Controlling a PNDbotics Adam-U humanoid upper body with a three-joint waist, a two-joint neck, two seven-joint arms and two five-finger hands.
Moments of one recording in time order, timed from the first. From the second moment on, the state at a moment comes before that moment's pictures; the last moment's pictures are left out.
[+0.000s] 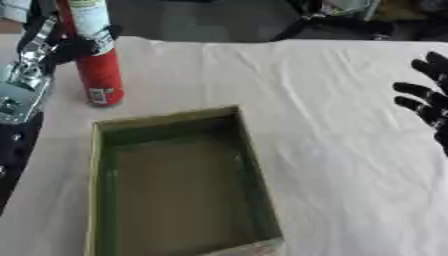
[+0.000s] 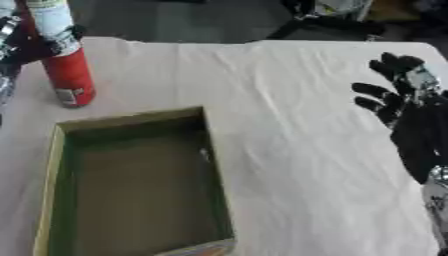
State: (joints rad) left arm -1.12 0.41 0.00 -0.88 -0.13 0.09 -0.04; right arm -0.29 -0.44 -0.07 -1.98 -0.39 0.22 -0.07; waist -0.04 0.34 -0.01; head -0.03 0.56
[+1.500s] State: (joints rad) left arm -1.12 0.40 0.02 -0.87 -0.01 0.08 0.01; right arm -0.29 -0.44 -0.07 -1.98 -0.39 0.23 -0.07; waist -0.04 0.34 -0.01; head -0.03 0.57
